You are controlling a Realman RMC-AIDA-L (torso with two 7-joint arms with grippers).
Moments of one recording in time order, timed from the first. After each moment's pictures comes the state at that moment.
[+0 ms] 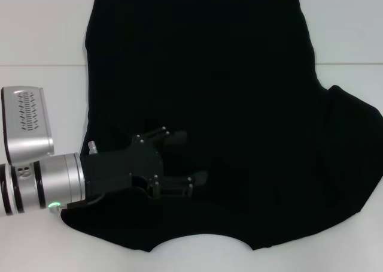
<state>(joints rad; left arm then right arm) -0.57 -2.16 0.58 0.55 2.01 1.54 -1.04 0.59 1.95 -0.54 -0.61 -2.43 -0.96 2.35</state>
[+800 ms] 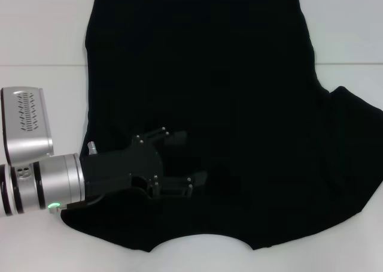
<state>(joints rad) -0.57 -2.16 0.58 0.55 2.01 1.54 -1.04 0.57 1.95 -0.49 -0.61 -2.40 -0.96 2.32</state>
